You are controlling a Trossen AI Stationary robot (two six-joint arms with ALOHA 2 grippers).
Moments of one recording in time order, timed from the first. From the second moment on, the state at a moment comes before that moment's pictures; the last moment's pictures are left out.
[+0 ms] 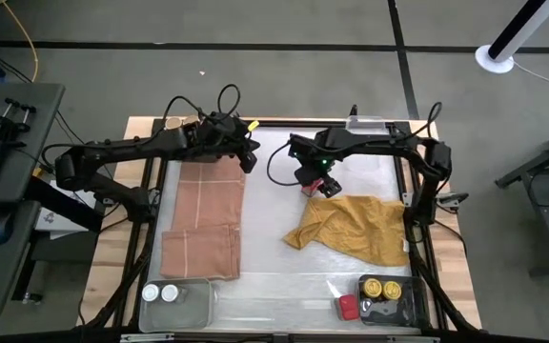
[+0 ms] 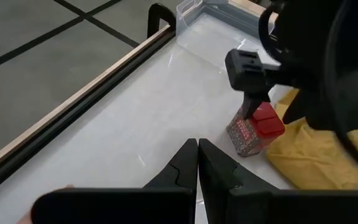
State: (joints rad) left arm 0.36 1.36 1.06 -0.29 -0.10 -0.22; right arm -0.29 1.86 1.44 -1.04 -0.05 -0.87
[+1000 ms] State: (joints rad) left arm 0.48 1.31 1.06 -0.28 -0.06 -0.05; right arm -0.65 1.55 1.48 -1.04 0.15 -0.24
